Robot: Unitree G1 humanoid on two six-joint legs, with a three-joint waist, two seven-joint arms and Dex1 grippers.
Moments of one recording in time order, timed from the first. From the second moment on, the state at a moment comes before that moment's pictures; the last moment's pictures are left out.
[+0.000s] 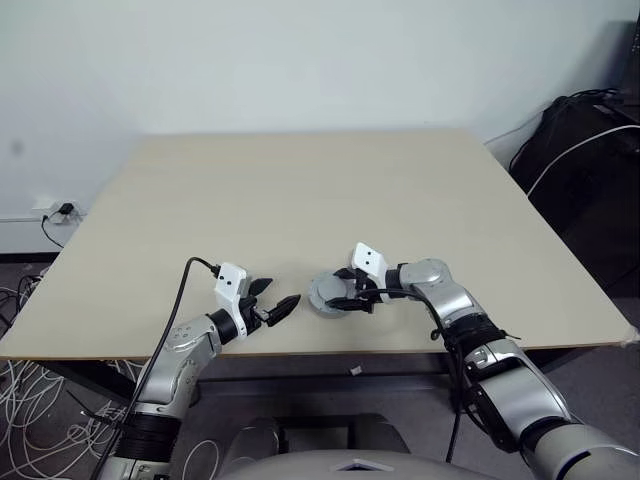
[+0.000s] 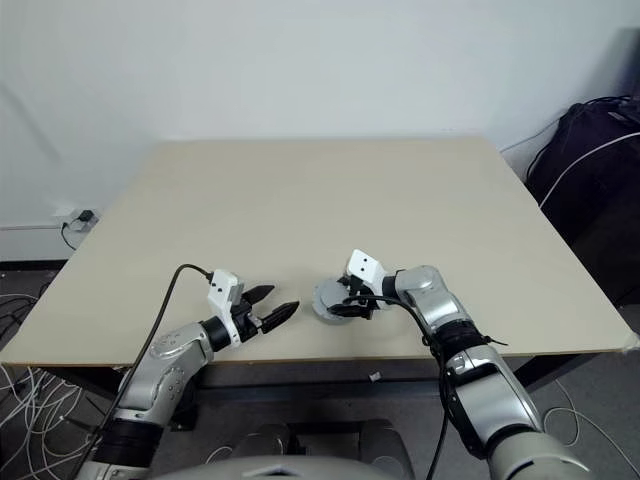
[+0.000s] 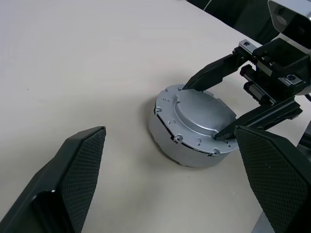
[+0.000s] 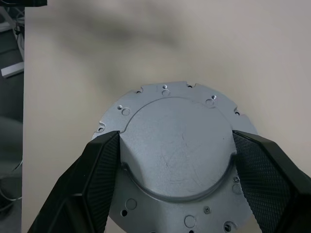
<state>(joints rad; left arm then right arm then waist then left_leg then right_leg) -0.01 0.28 -0.06 -0.06 -0.36 0.41 -0.66 -0.57 -0.34 0.31 0.66 -0.02 0.10 1.07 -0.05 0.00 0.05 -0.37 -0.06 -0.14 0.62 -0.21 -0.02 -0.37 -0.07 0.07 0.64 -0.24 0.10</state>
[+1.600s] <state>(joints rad) -0.20 0.28 -0.14 0.28 -0.19 0.05 -0.79 -0.57 -0.34 0.32 0.66 -0.04 0.11 1.04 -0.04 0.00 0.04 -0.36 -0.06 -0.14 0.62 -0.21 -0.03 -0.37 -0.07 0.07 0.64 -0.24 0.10</state>
